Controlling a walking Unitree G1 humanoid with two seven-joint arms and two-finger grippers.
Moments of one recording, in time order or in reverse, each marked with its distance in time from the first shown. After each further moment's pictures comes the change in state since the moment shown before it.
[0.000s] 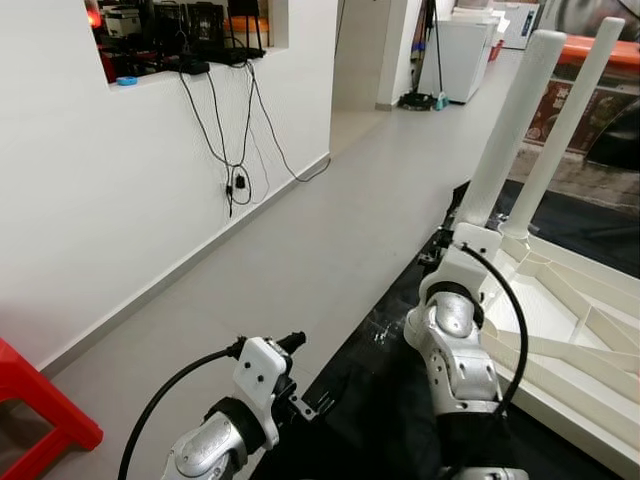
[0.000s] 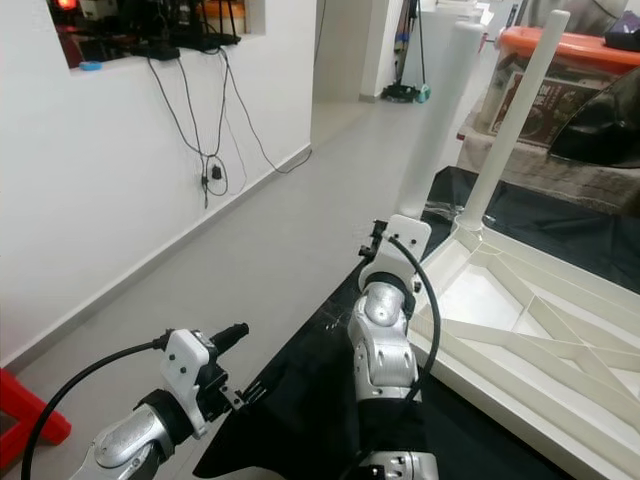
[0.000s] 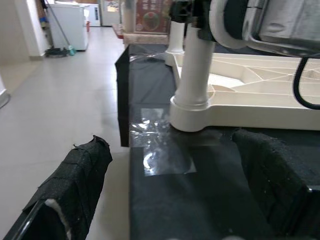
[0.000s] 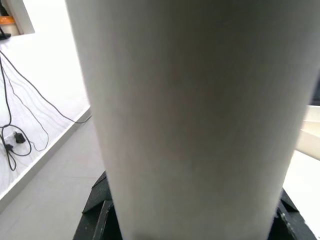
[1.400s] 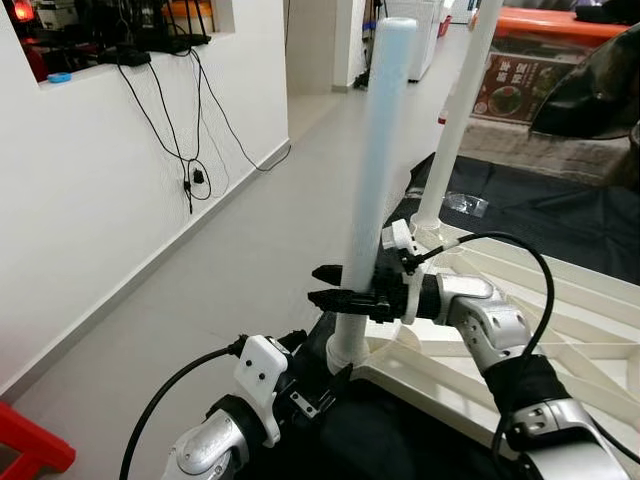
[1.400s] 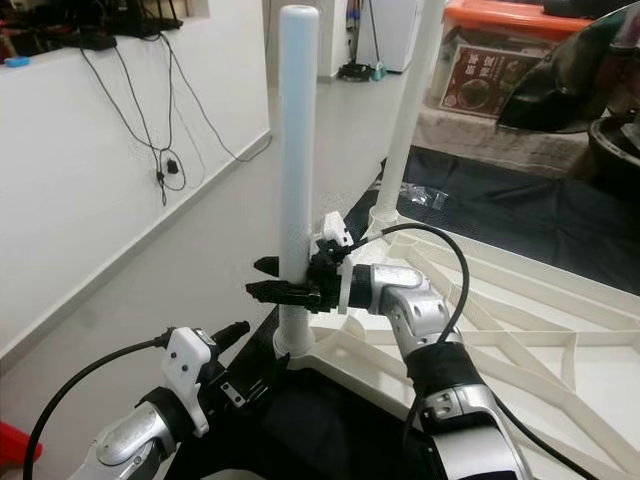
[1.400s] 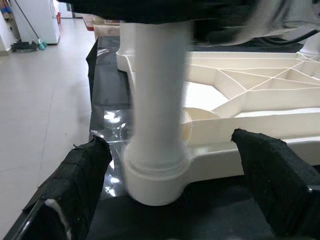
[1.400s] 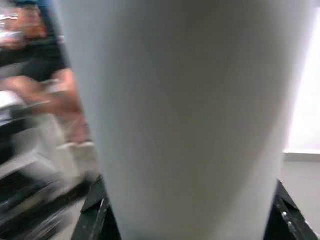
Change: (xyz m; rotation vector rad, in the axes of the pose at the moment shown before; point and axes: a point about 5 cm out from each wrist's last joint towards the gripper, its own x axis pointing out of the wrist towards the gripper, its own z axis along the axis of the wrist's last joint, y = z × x) left arm 0.001 0.000 0.001 0.002 -0.005 0.002; right arm -0.011 0.036 0.007 -0.083 0.132 1.642
